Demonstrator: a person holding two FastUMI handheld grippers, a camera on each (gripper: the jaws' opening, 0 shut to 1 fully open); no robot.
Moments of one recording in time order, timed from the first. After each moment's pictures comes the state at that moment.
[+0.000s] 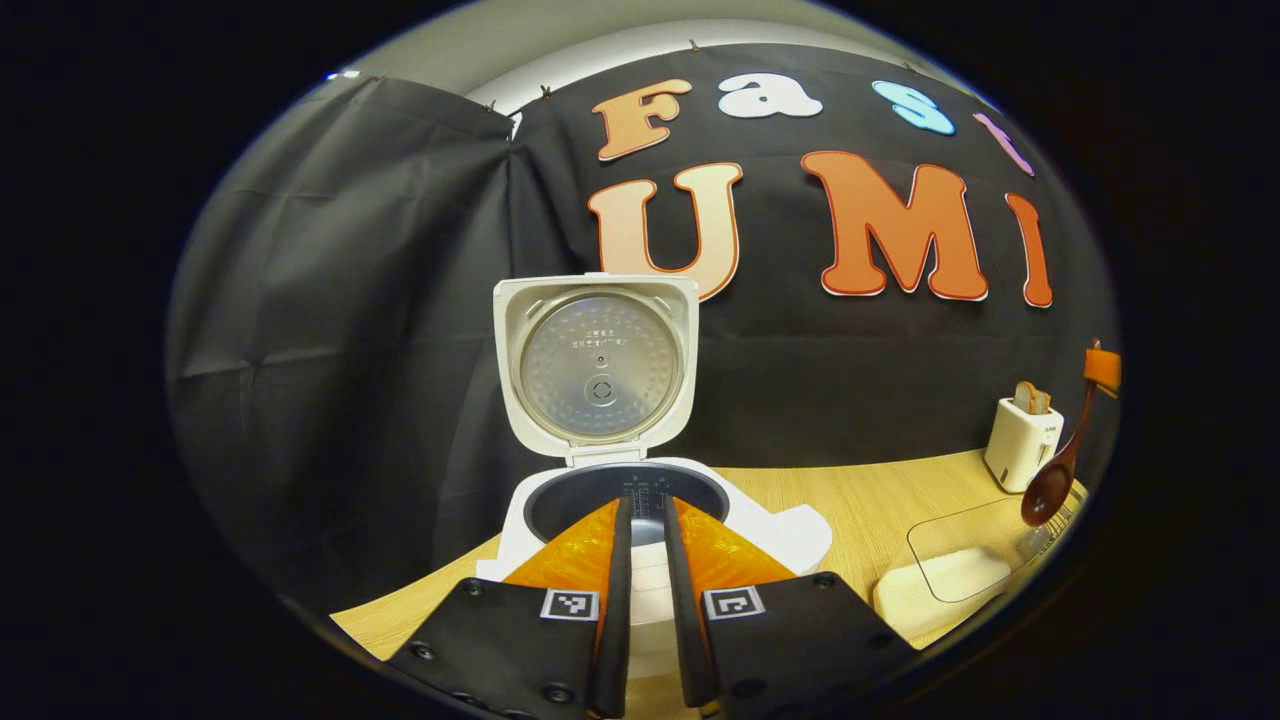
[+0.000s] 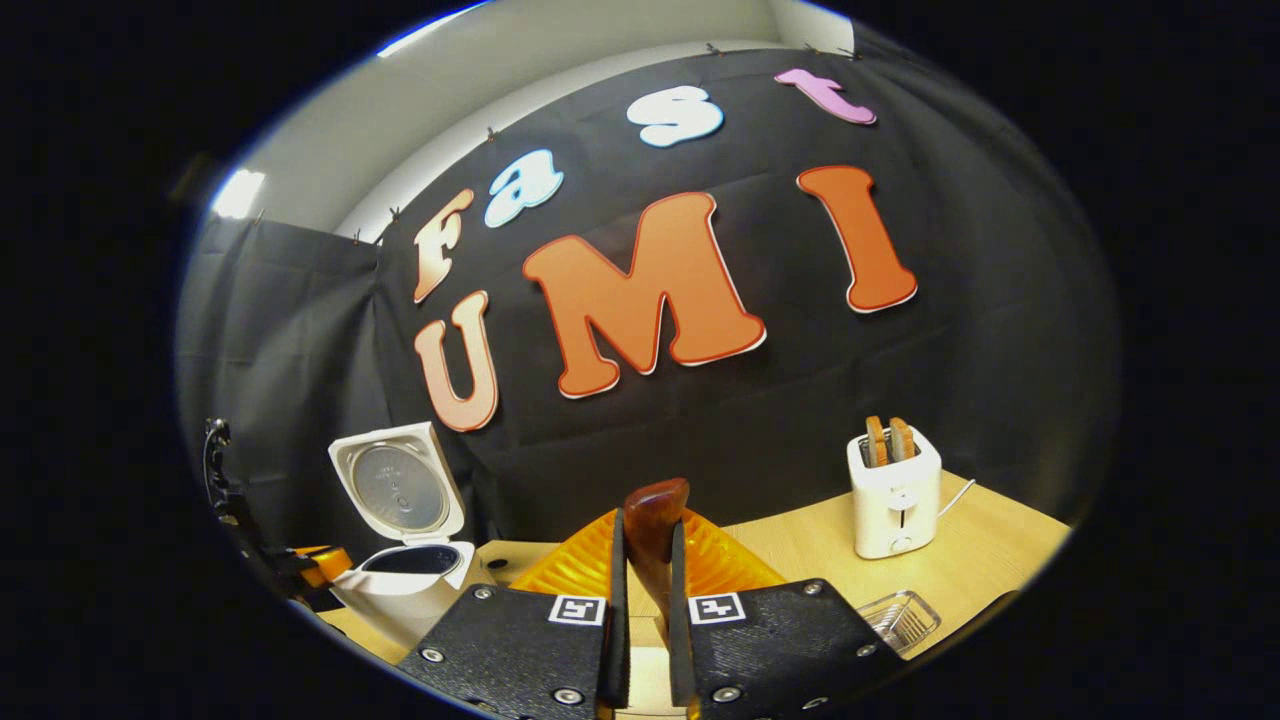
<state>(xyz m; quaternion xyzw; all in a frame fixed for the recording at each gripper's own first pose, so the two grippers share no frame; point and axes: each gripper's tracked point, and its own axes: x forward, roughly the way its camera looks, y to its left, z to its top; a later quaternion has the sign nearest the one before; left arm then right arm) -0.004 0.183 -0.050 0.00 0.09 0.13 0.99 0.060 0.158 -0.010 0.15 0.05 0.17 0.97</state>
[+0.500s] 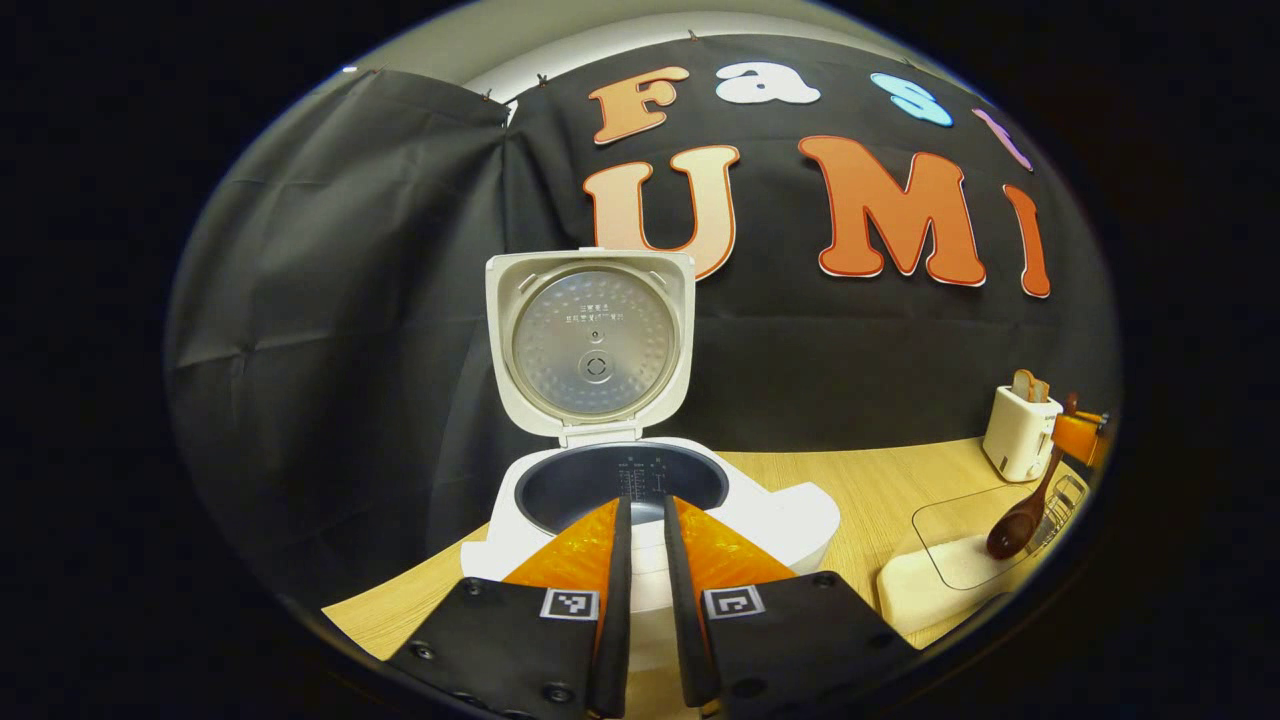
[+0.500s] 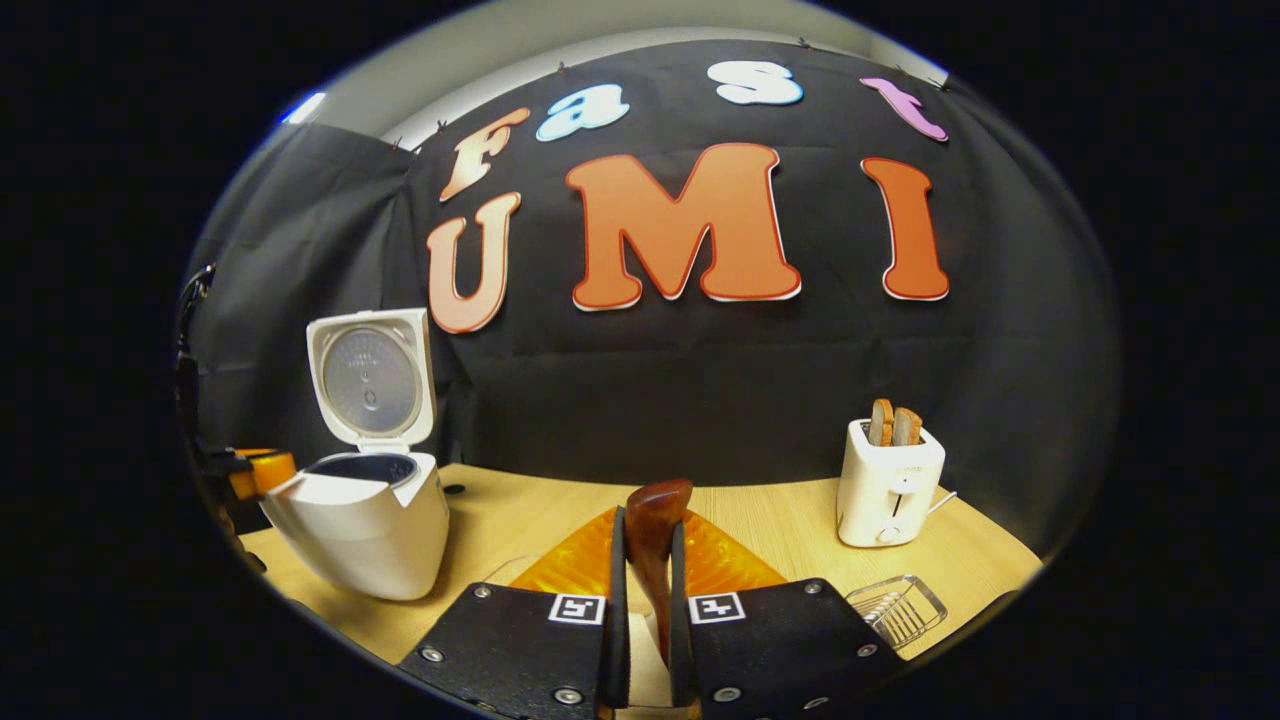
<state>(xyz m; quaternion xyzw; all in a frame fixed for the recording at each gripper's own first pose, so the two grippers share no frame) -0.001 0.180 -0.073 0.00 0.12 0.12 0.99 0.053 0.193 -0.086 0.03 0.10 0.17 0.98</state>
